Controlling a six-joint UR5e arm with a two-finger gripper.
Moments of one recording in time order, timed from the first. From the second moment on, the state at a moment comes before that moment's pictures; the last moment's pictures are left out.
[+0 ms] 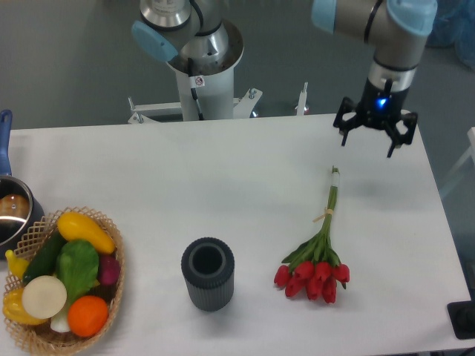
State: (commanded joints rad) arm 2.94 -1.82 -1.82 -1.01 1.29 1.30
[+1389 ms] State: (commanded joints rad) arm 2.82 -2.05 -1.79 -0.78 1.29 1.27
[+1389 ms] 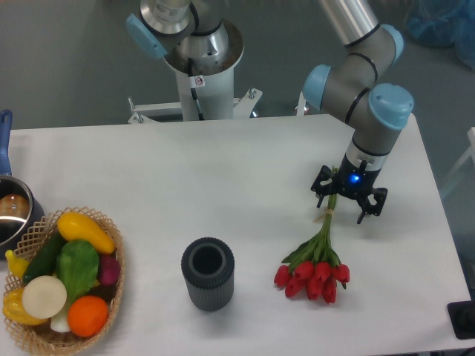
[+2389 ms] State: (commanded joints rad) arm 2.79 -2.08 -1.79 -0.78 1.31 1.26
